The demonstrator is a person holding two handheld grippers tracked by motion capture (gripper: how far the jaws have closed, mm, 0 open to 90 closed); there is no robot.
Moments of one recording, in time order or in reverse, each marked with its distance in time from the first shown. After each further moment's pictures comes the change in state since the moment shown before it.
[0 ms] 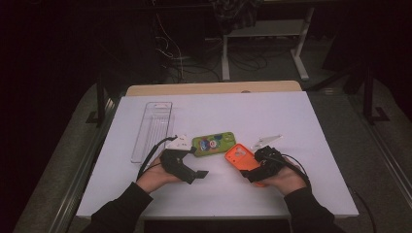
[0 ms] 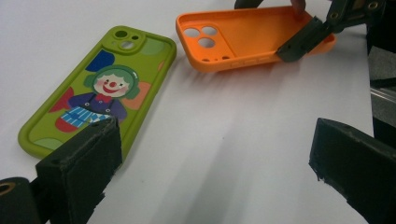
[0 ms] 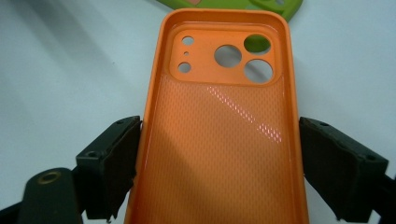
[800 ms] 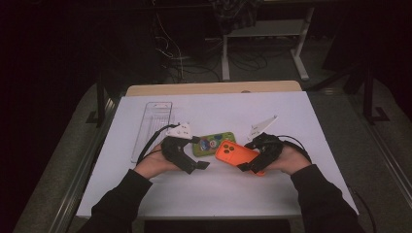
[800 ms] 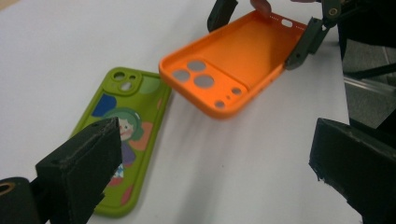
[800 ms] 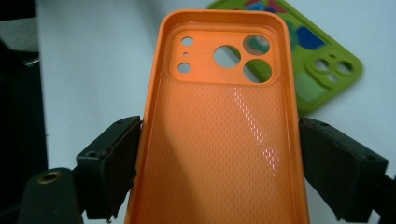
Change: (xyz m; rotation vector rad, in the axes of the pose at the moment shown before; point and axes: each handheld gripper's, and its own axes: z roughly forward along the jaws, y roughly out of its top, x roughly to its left) left arm 0.011 0.037 -0.010 -0.003 -0.072 0.090; right arm -0.023 0.042 -0.010 -0.003 0.263 -0.295
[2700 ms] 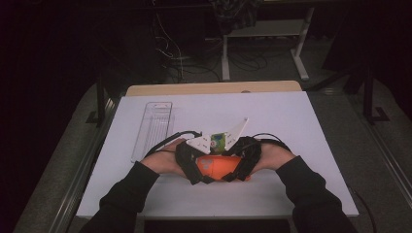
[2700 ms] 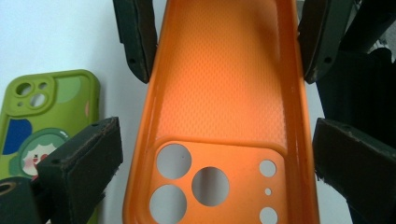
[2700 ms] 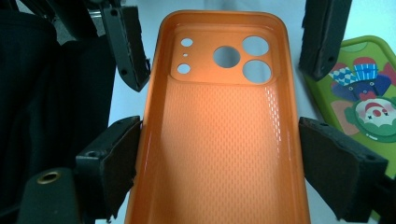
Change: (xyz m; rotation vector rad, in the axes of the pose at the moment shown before) left arm -0.019 0.013 0.033 0.206 -0.196 0.228; right arm 0.030 0.048 0.025 0.061 0.212 -0.292
